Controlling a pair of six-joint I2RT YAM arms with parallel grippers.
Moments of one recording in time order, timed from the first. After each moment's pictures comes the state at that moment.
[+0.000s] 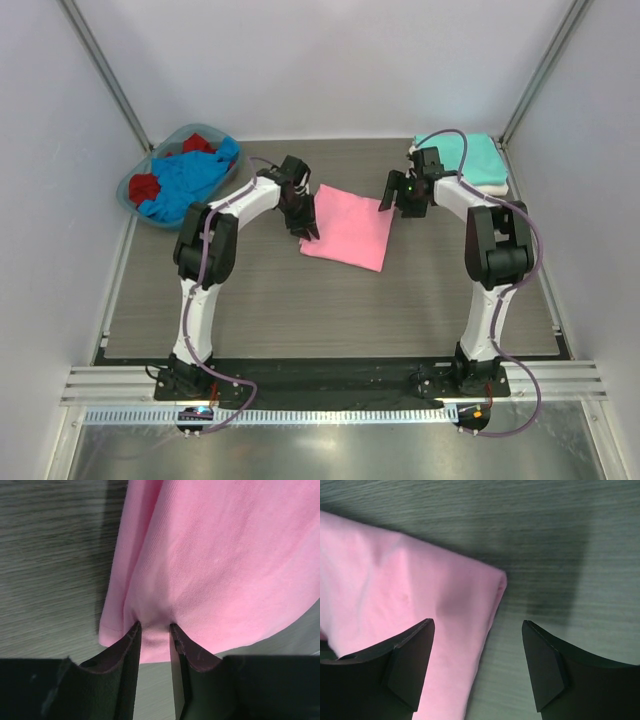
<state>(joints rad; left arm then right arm) -0.46 2.20 1.73 -0.74 0.28 -0.55 0.15 1.99 1.42 -0.40 -0.20 0.36</state>
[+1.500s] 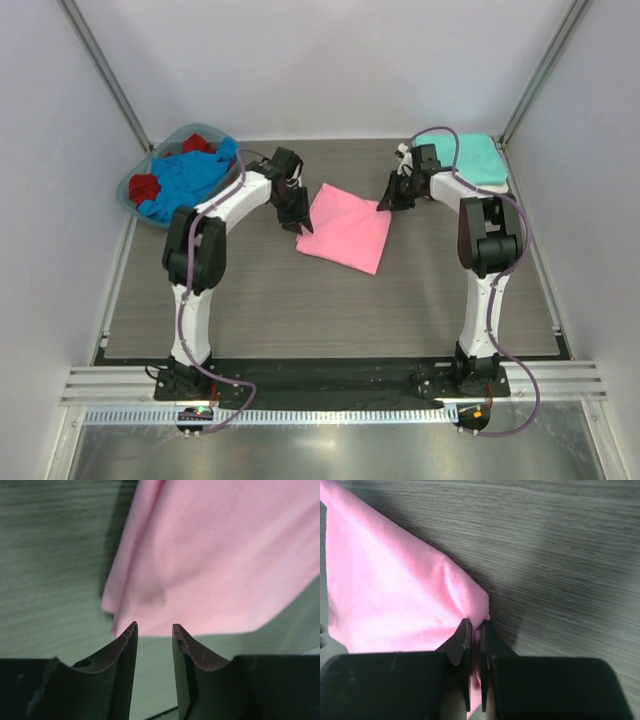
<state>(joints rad) -0.43 2.14 1.73 -0.80 0.26 -0.54 0.12 2.16 1.56 -0.39 -0.47 0.24</state>
